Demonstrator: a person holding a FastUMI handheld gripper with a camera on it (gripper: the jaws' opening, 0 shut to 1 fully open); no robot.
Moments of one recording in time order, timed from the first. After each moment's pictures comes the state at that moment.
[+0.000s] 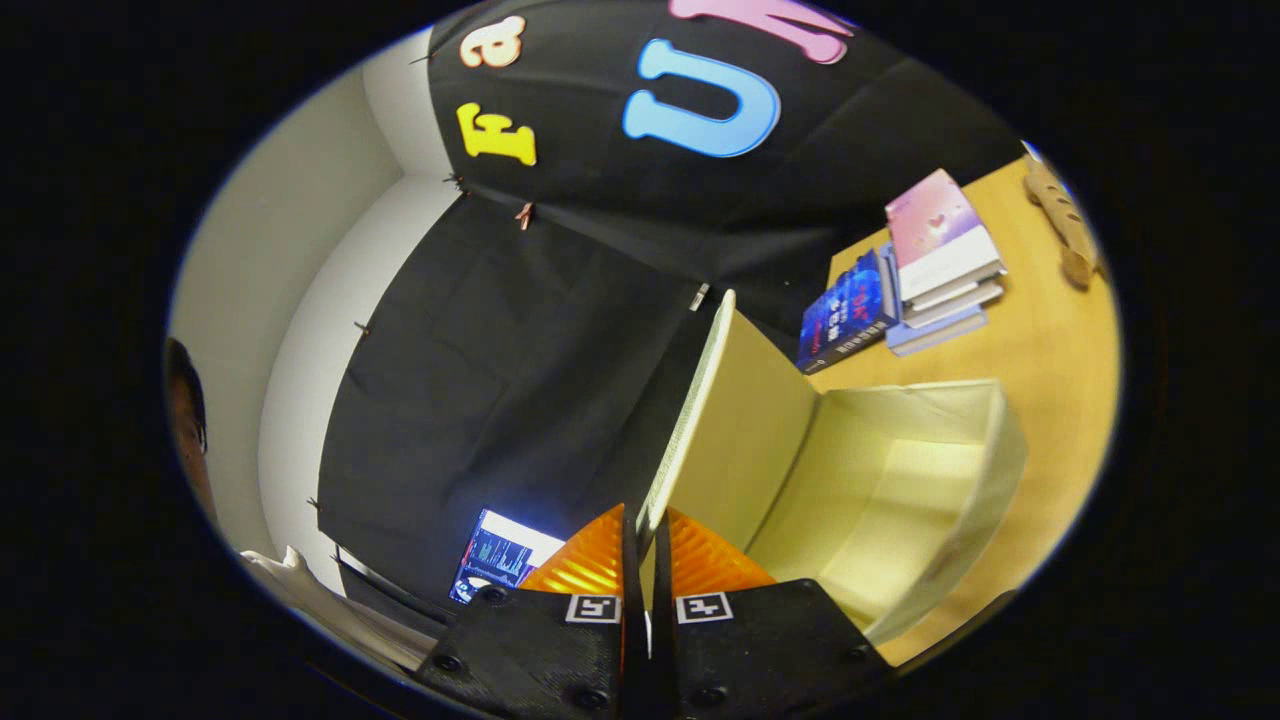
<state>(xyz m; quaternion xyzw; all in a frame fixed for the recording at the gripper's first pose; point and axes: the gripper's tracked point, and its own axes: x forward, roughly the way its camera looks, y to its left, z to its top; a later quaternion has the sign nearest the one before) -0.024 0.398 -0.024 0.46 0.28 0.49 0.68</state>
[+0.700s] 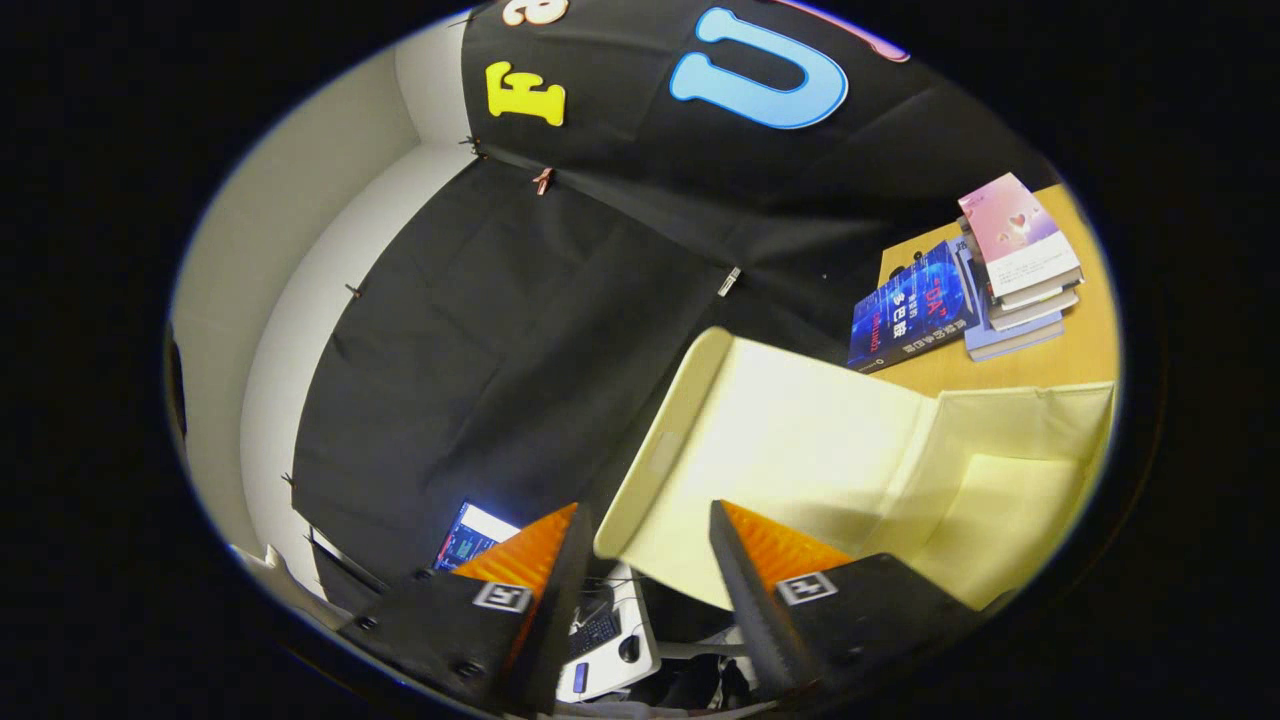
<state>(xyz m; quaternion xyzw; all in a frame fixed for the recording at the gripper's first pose) -0.023 0.488 -0.010 0.42 0.27 0.50 0.71</state>
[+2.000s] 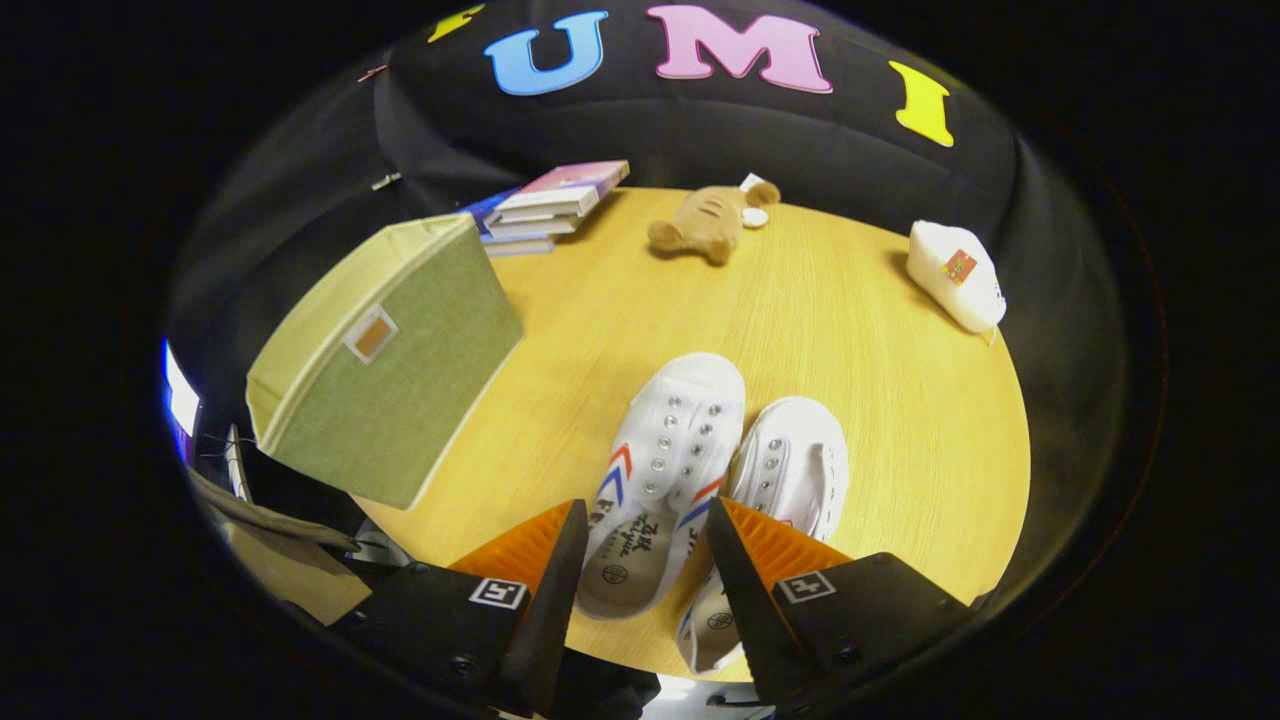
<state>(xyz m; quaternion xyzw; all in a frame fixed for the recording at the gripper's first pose) -0.082 0.131 -0.346 0.06 0.44 0.13 0.89</state>
